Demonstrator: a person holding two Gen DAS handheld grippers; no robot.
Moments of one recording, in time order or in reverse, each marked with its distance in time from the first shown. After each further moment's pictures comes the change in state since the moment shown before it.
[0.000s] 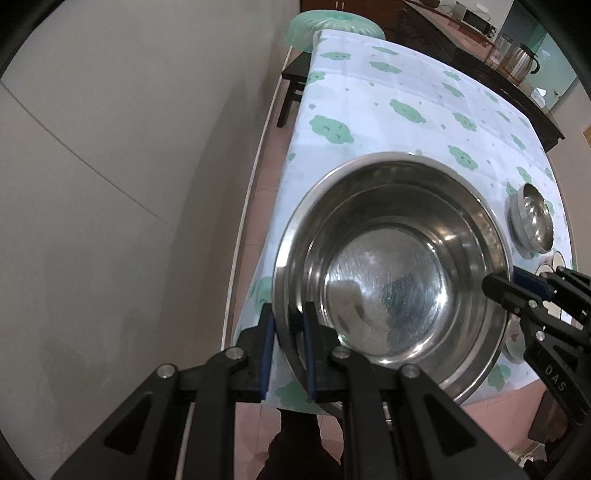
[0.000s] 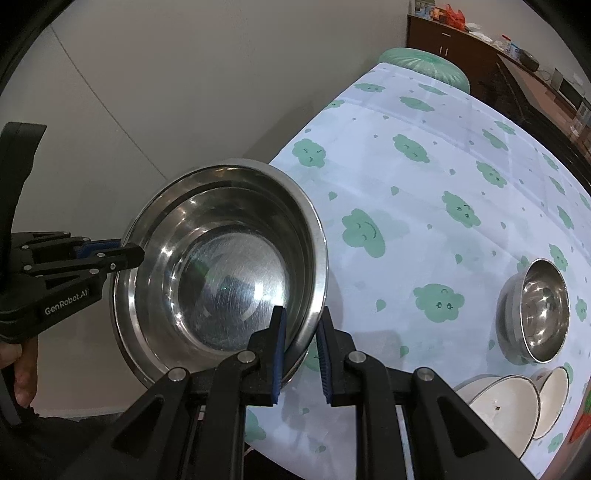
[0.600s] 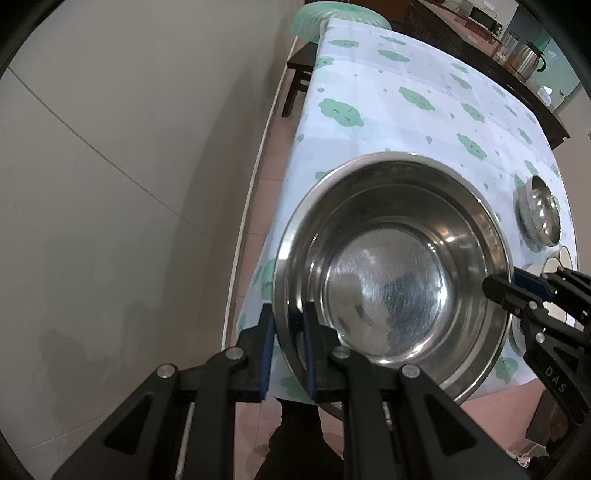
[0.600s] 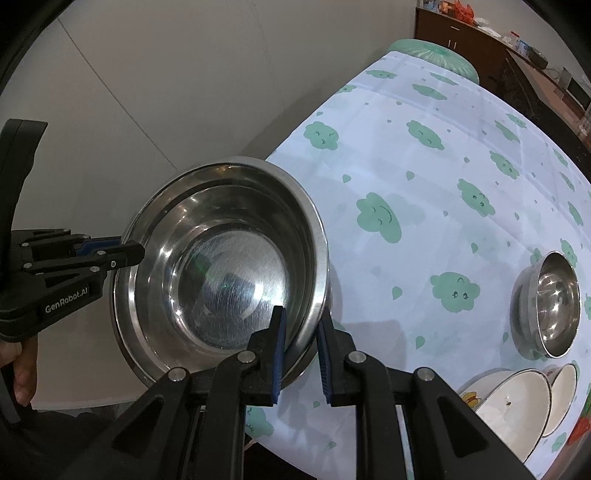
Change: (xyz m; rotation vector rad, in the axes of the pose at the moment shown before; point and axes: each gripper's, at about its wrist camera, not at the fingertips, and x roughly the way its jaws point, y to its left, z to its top) left arm 0.016 0.004 -0.009 -0.012 0.030 0.009; right arm 0.014 0.009 -0.008 -0.012 0.039 0.015
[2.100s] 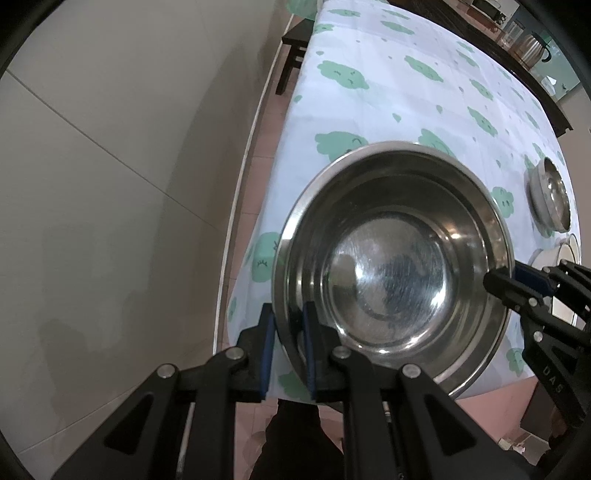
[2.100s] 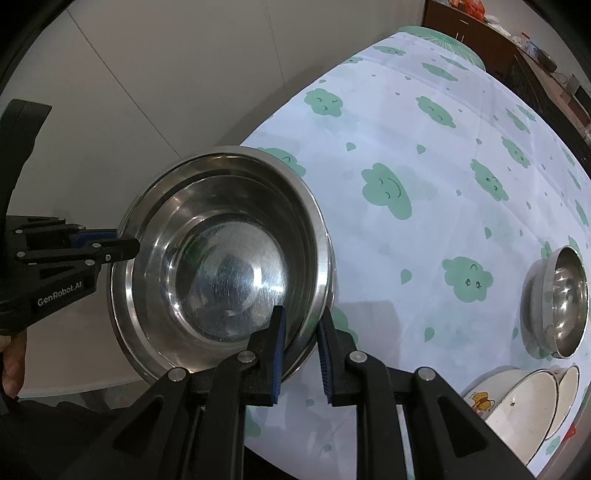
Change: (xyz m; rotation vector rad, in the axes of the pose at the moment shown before) left arm 0.039 0.002 -0.008 0.011 0.079 -0.027; right arm 0.034 0.005 -0.008 -0.038 0.074 -0.043
